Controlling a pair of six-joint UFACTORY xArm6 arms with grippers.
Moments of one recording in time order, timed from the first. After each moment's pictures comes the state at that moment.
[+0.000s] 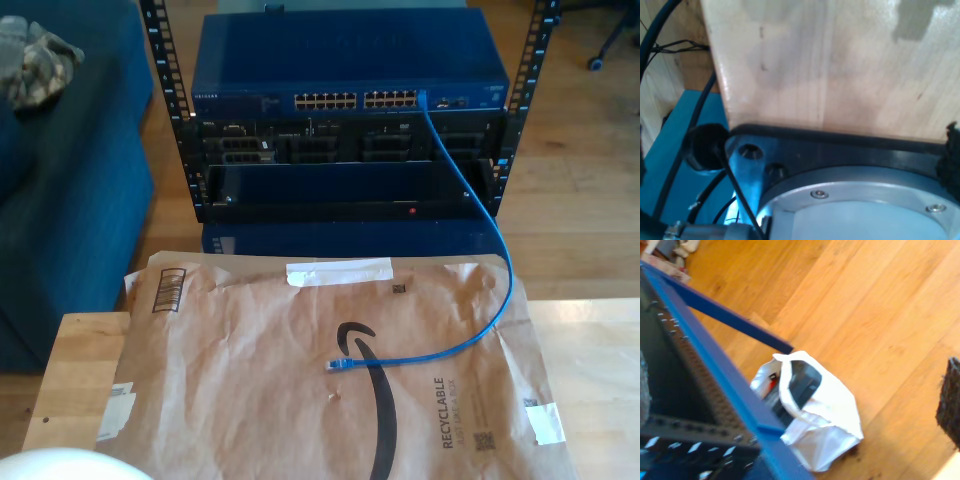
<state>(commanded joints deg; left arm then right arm) 93.9 -30.0 -5.7 8.0 61.7 -5.1 -31.3 -8.3 -33.5 -43.6 -15.0 77.8</state>
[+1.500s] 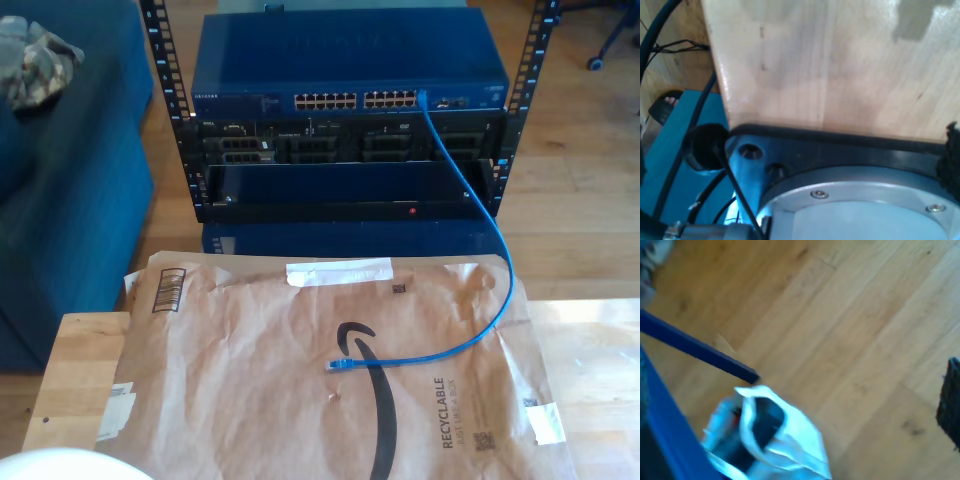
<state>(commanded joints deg) 93.9 -30.0 -5.7 8.0 61.7 -5.1 -32.0 2.0 -46.4 -38.5 -14.1 78.8</state>
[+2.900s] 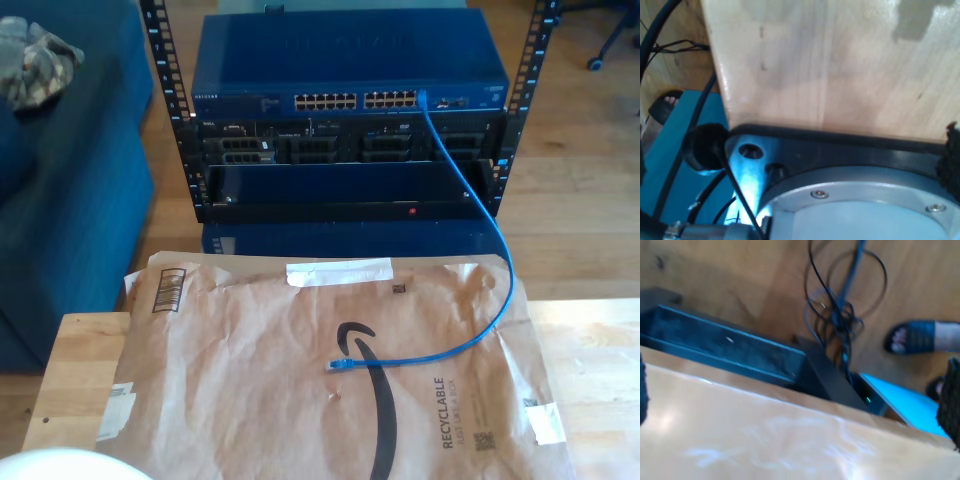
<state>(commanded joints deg) 93.9 -30.0 -5.7 8.0 61.7 -5.1 -54.1 -24.5 -38.0 -11.0 68.2 22.0</state>
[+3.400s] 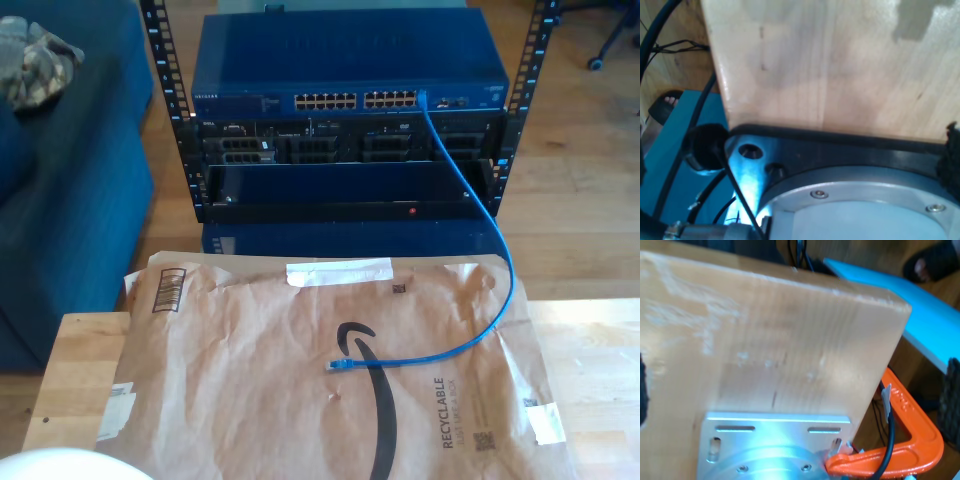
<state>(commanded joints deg) 93.9 -30.0 -5.7 8.0 61.7 -5.1 -71.8 -35.7 -17.0 -11.0 69.6 14.9</state>
